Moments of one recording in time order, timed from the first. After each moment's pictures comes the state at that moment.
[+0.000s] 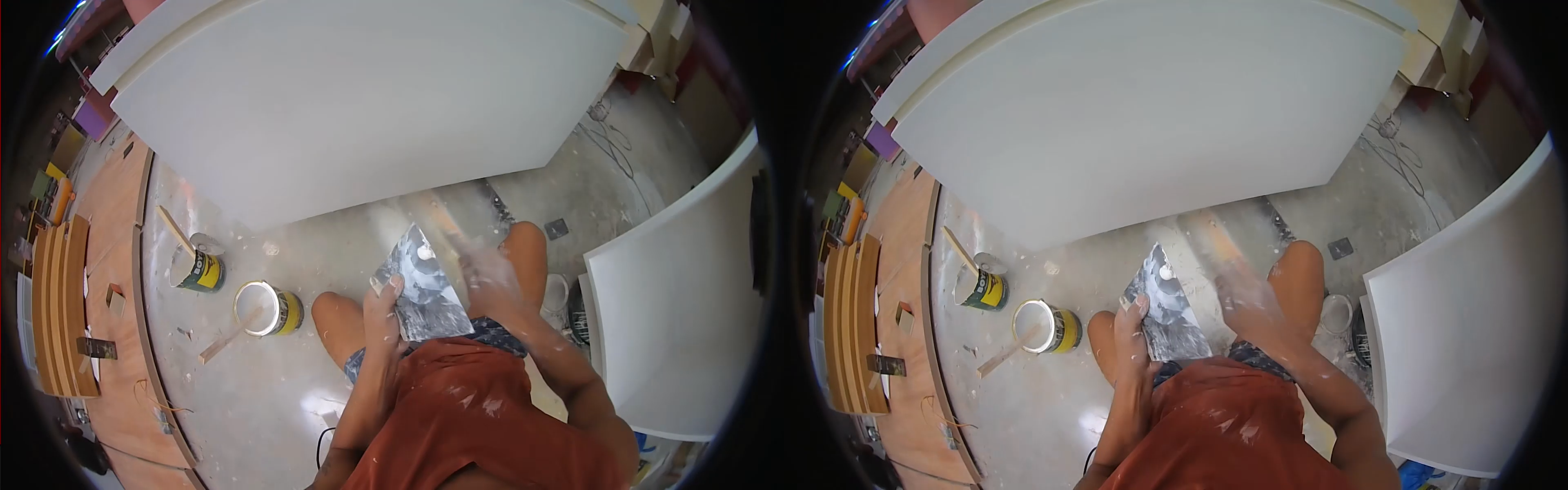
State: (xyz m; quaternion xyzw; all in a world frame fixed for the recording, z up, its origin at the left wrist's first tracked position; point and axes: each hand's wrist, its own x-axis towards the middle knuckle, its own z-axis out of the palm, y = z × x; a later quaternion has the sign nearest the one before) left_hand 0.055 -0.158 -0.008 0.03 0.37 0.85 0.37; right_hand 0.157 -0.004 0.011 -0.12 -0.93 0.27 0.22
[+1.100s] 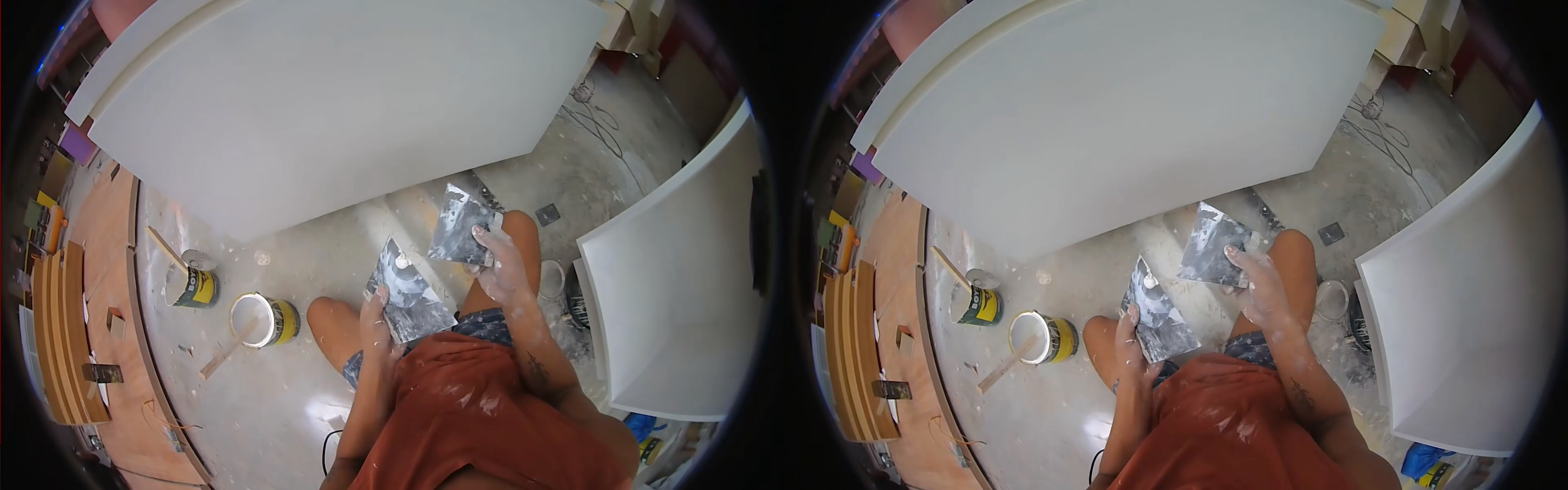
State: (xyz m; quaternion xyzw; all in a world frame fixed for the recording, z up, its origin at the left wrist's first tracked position) left_hand 0.058 -0.161 -0.047 -0.04 0.33 0.84 0.42; right_hand 0.164 0.031 -0.011 -0.25 -0.42 0.84 0.26
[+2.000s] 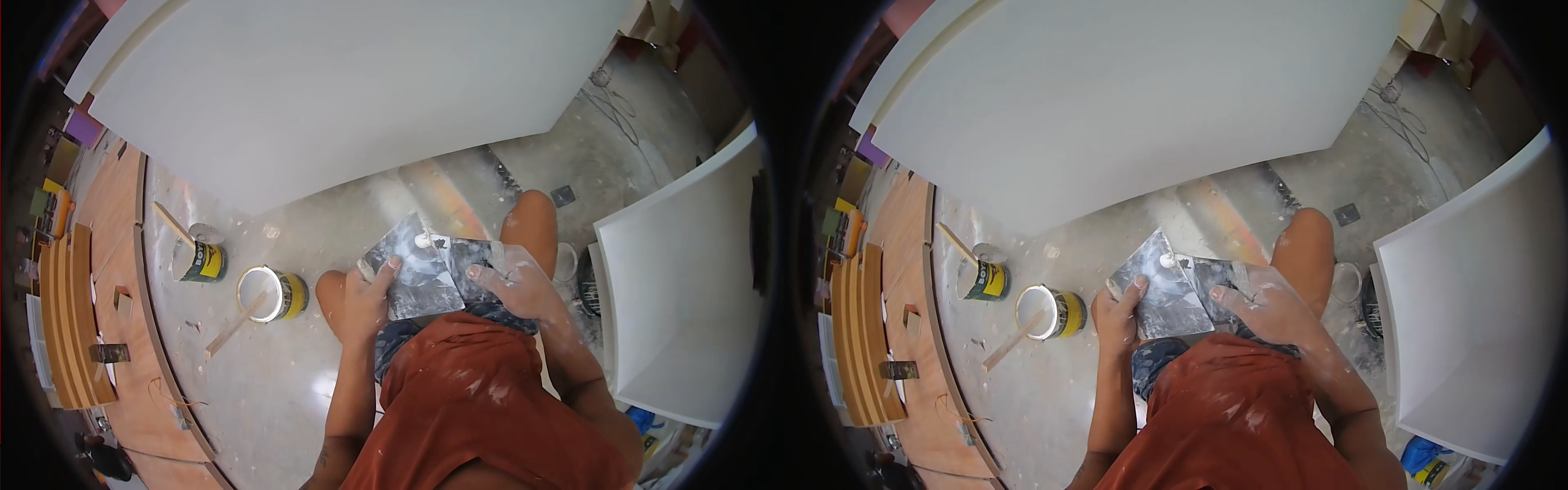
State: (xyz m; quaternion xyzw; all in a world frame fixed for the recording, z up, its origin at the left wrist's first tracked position) left_hand 0.024 -0.184 -0.017 0.08 0.63 0.70 0.34; right_hand 0.189 -0.010 0.057 -0.21 -0.82 0.53 0.07
